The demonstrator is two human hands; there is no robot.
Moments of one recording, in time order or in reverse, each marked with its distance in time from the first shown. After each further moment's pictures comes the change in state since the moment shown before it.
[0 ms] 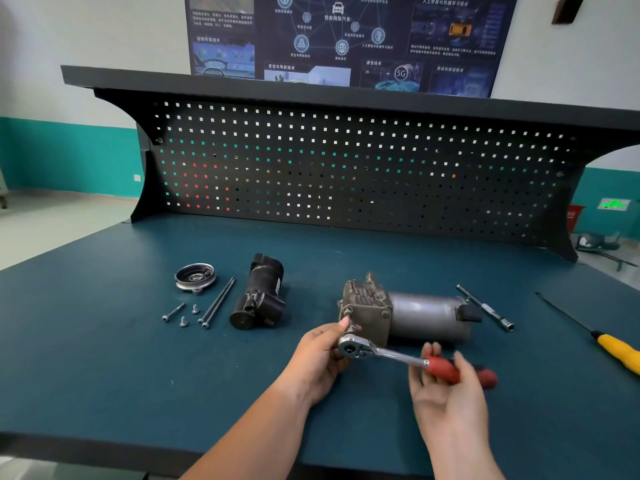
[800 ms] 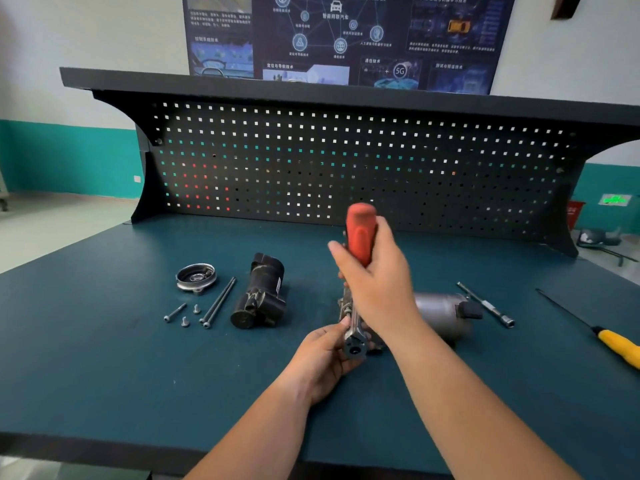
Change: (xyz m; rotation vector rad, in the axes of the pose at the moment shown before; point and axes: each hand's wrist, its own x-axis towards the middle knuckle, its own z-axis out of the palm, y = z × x) left_hand -0.002 0.000 0.001 0.015 -0.082 -0.044; right_hand -0.035 0.022 0.112 -1.163 -0.803 -0.937
